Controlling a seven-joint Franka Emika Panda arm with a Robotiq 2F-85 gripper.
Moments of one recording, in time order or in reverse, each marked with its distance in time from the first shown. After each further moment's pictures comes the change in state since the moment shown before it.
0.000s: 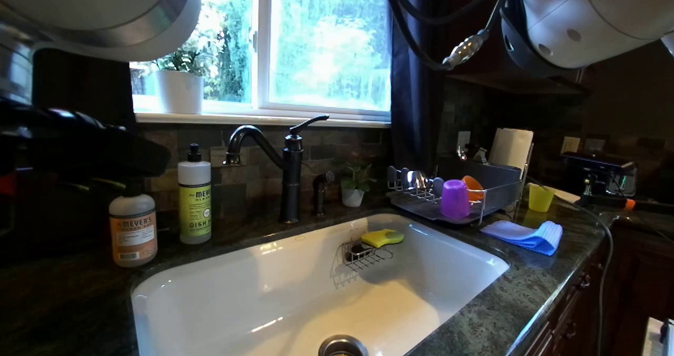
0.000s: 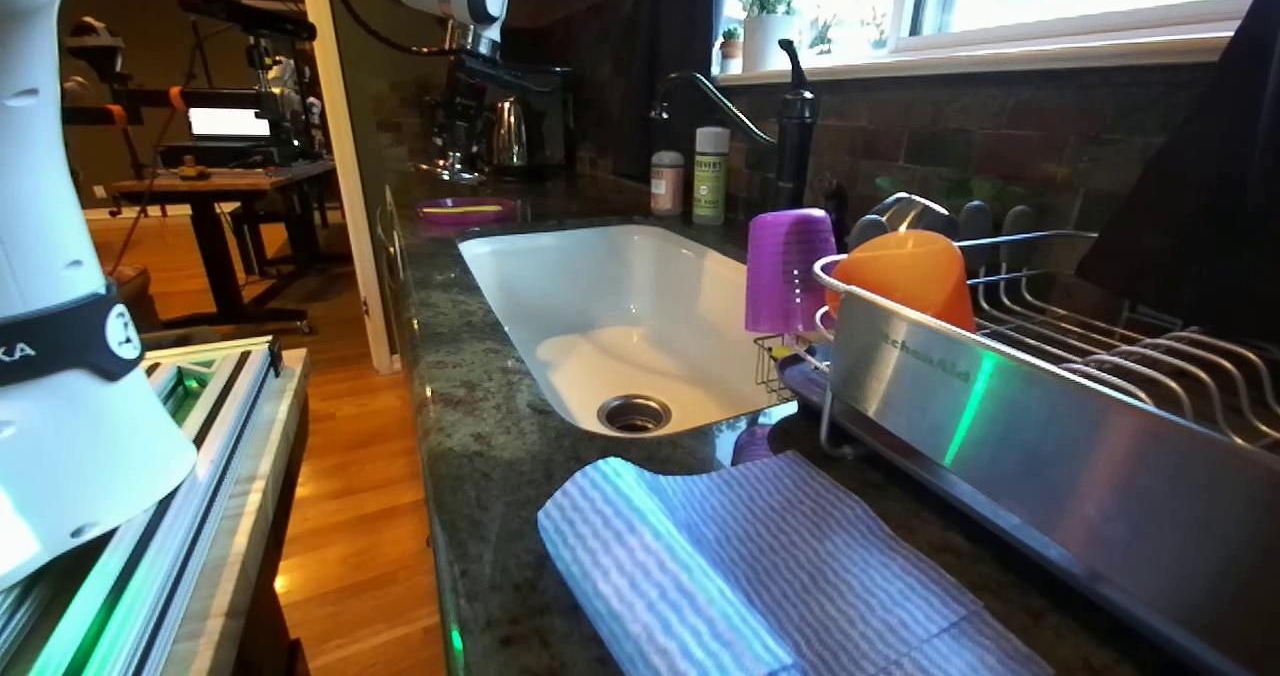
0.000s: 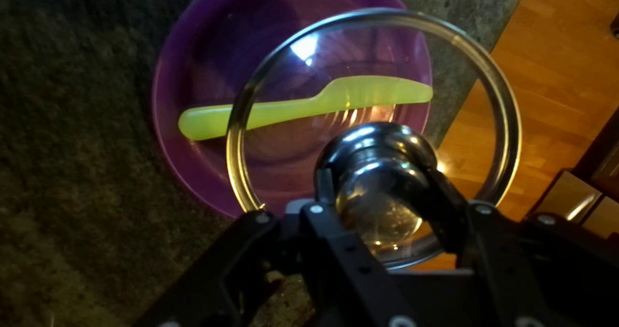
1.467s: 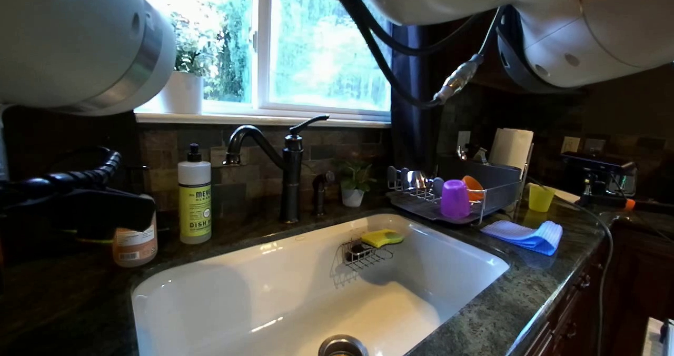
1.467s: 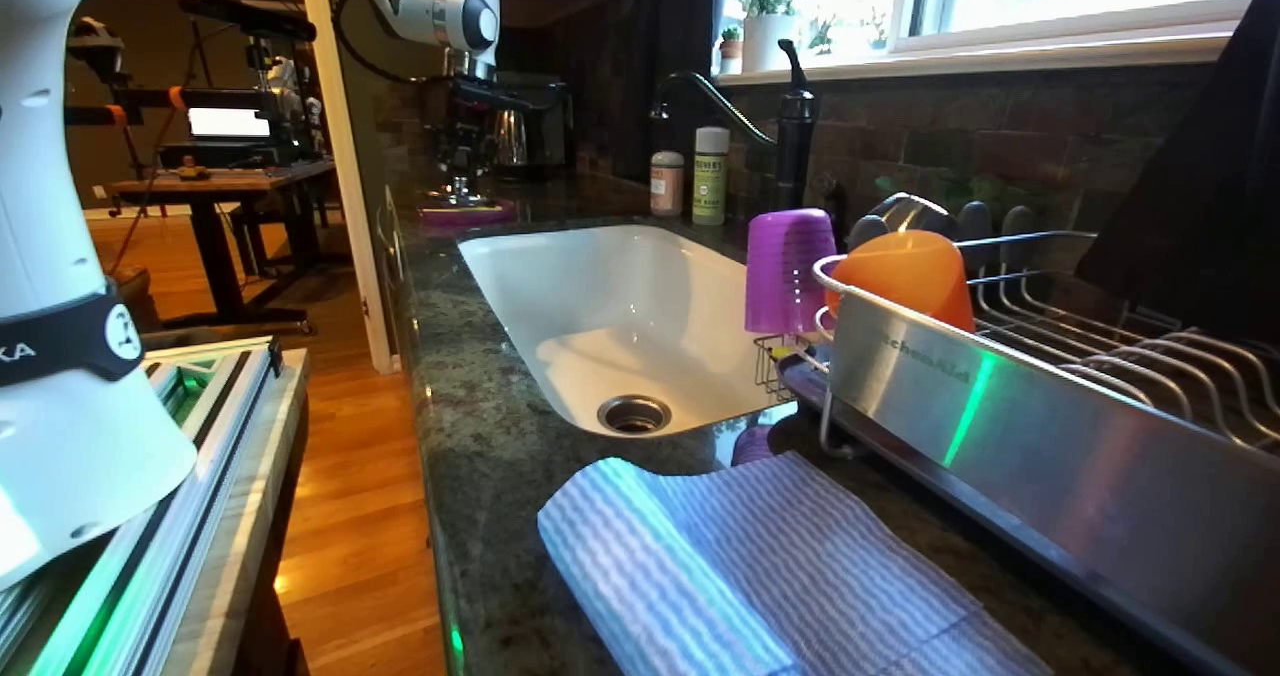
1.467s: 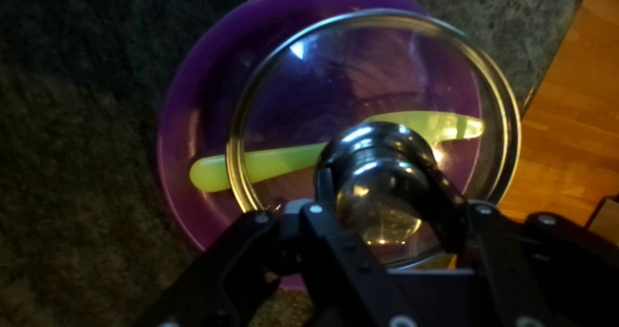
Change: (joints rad) arm 0.091 0.073 -0.103 0.060 -0.036 0.001 0.066
